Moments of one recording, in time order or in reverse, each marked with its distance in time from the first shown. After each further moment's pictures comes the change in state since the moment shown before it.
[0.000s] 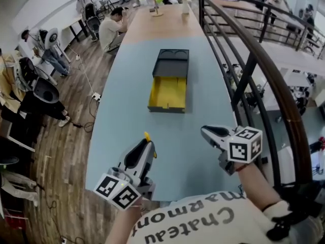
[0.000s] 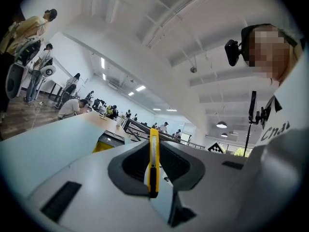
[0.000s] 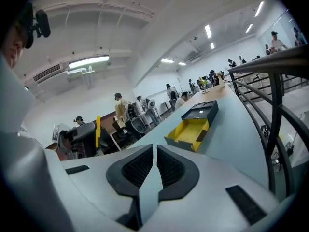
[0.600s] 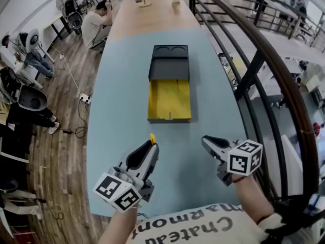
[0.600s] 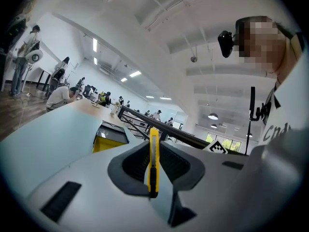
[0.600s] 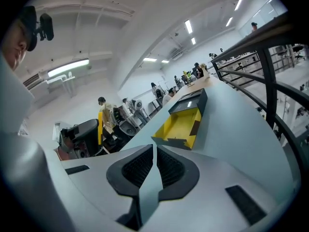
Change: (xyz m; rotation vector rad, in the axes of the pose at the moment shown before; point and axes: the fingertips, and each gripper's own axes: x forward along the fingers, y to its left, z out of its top) left arm 0.069 0.087 0.000 -0.003 0.170 -0.116; right arm 0.069 -0.037 -0.012 0.170 0.001 -0.119
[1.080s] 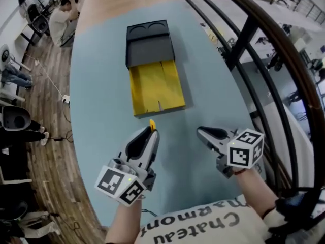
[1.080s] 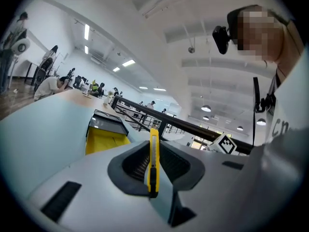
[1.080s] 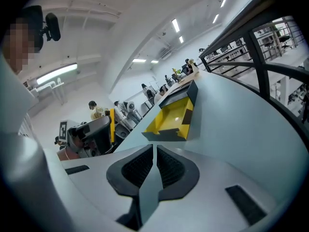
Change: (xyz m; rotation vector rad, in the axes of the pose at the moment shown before) left arm 0.057 0.043 -0.032 0.017 0.108 -0.091; right arm 0.029 -0.017 -0.027 0.100 -0.005 -0.063
